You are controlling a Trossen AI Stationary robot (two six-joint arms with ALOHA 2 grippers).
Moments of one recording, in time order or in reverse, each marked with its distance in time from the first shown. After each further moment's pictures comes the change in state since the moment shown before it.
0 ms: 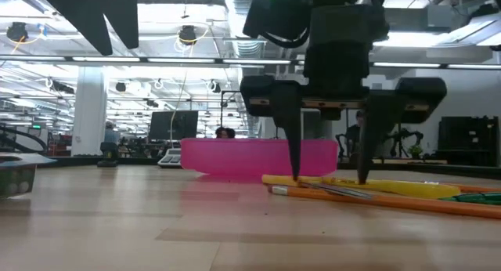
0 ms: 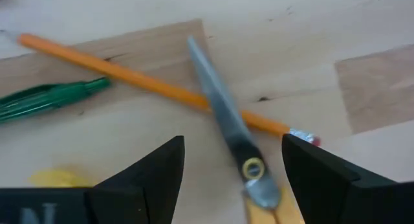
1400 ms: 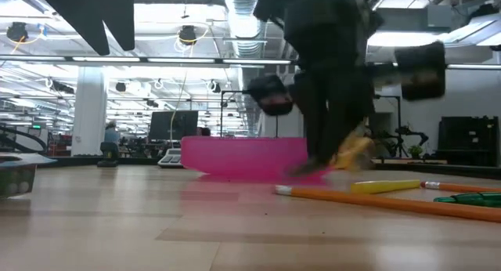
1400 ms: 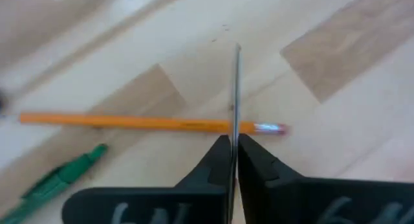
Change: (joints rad) left arm 0.000 -0.001 0.000 -0.034 0.002 -0.001; right arm -0.002 -0.090 -0.081 0.103 -0.008 0.450
